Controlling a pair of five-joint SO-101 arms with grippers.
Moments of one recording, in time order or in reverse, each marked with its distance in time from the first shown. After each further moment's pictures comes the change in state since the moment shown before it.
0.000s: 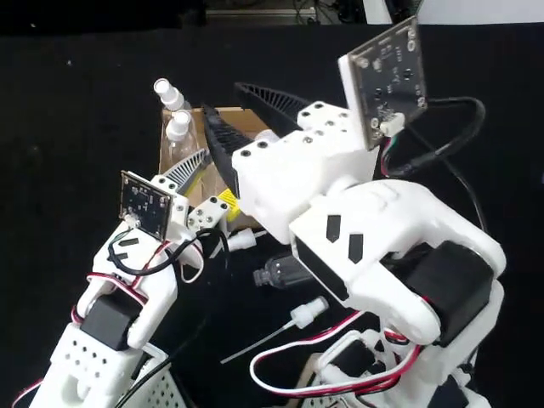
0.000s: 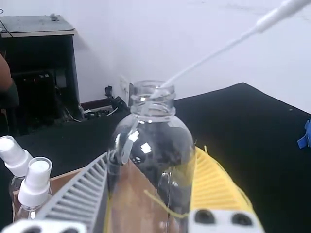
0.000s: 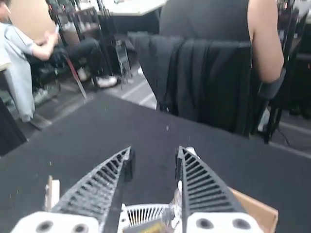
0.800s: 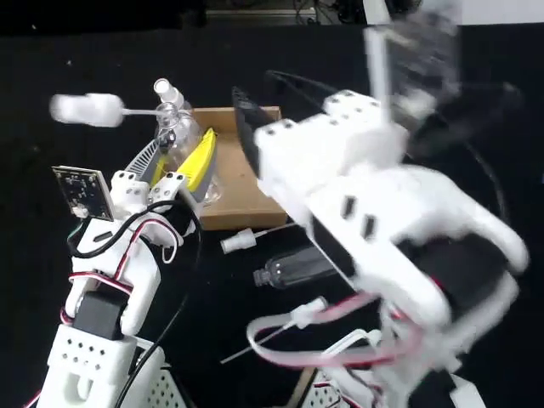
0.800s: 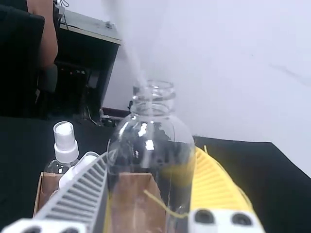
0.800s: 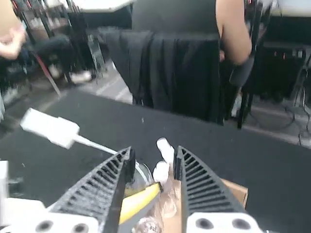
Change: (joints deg) left arm -11.5 0.0 2.5 -6.2 15.3; right arm 6.4 7.3 -11.8 9.2 0.1
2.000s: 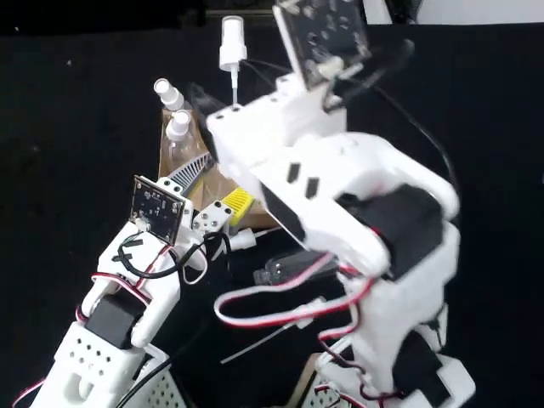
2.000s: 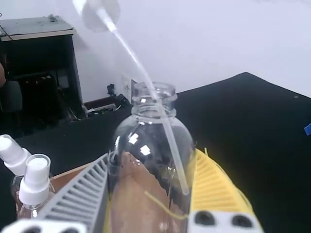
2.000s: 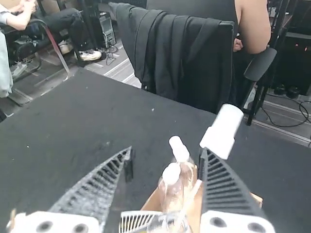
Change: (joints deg) left arm 12.0 0.0 0.0 5.0 -18.9; right arm -4.0 6.0 0.9 -4.5 2.8
